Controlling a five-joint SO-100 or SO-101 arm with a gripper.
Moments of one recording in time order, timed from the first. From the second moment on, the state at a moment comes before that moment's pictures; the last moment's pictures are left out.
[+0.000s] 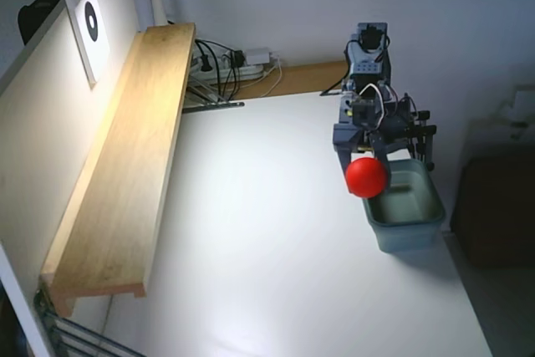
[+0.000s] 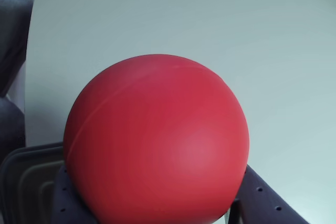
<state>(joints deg) -49.4 90.3 92.5 26.9 -90.1</state>
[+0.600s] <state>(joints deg) -50.5 98.1 97.8 27.9 -90.1</state>
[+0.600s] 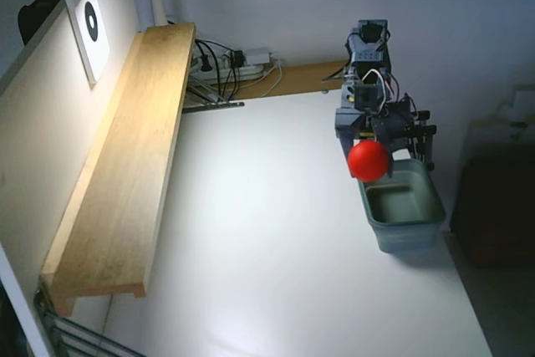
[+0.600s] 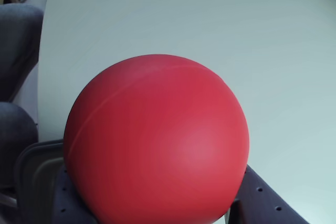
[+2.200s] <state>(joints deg) -54.4 115.1 108.4 34.3 -90.2</state>
